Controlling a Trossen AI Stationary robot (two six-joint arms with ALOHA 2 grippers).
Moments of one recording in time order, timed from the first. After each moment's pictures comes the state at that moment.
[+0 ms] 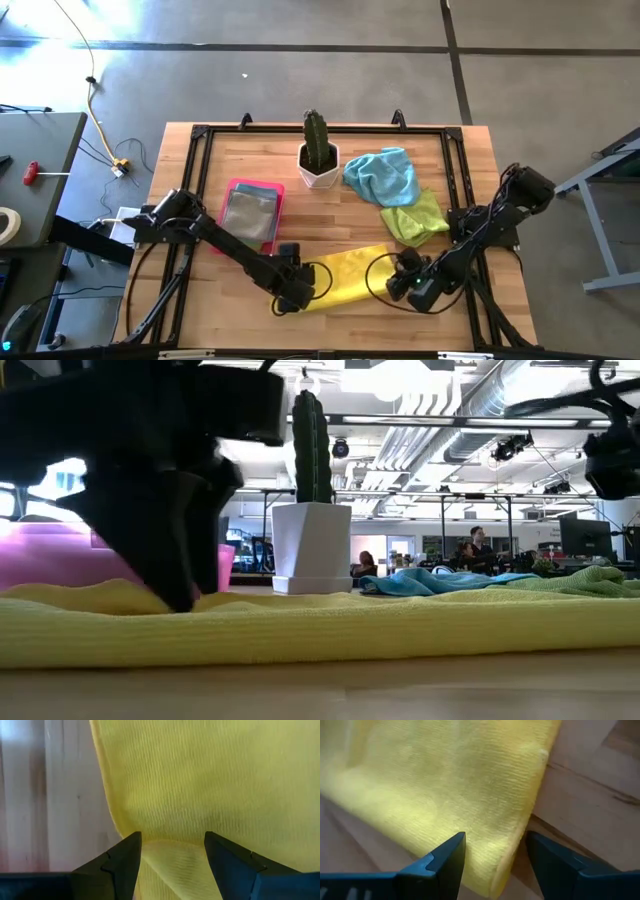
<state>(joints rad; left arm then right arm) -0.41 2.01 1.35 -0.74 -0.29 -0.50 0.81 1.56 0.67 -0.30 0.41 1.77</state>
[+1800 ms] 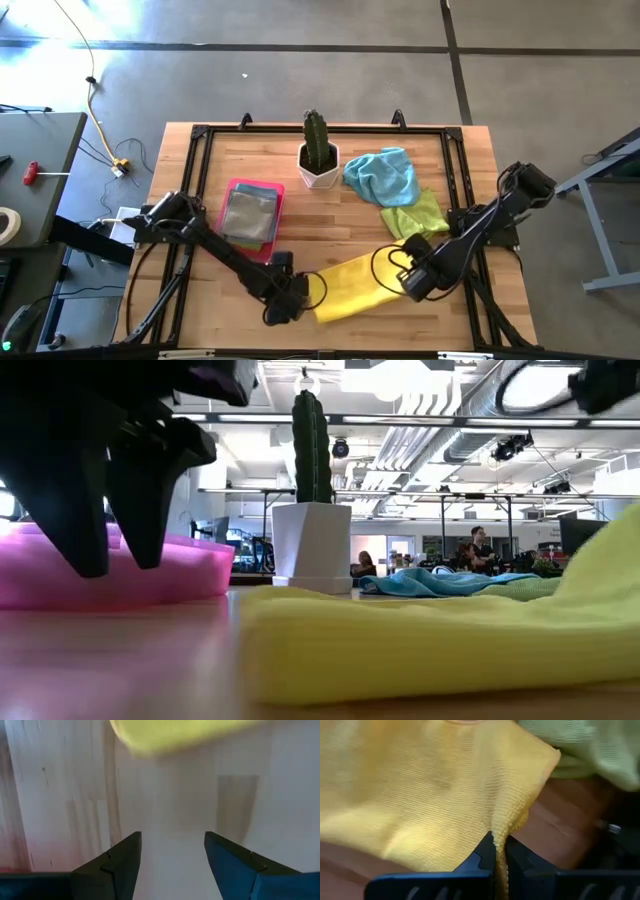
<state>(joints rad) -0.47 2.00 1.44 -0.90 -0.19 -0.55 0.71 1.53 1.08 -1.23 0.12 1.64</state>
